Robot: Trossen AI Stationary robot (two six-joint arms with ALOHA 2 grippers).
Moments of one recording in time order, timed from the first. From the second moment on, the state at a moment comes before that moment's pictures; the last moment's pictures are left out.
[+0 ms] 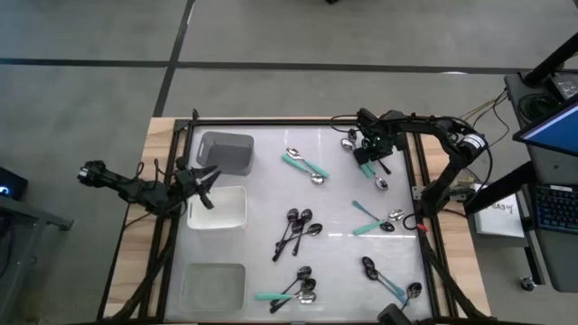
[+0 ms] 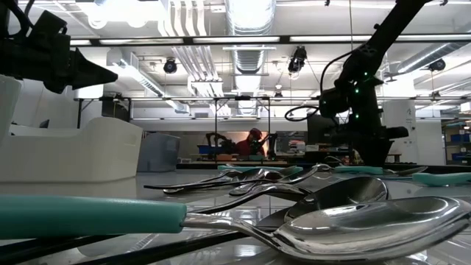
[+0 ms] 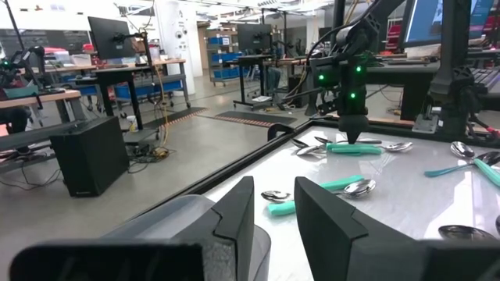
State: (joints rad) left arm -0.37 0.06 0.02 0.07 -1.01 0.07; right arm -0.87 1.74 0.93 -0.83 0.06 0.37
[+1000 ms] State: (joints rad) left arm -0.37 0.06 0.02 0.09 -1.00 0.01; right arm -0.78 1.32 0.92 -0.57 0.10 0.29
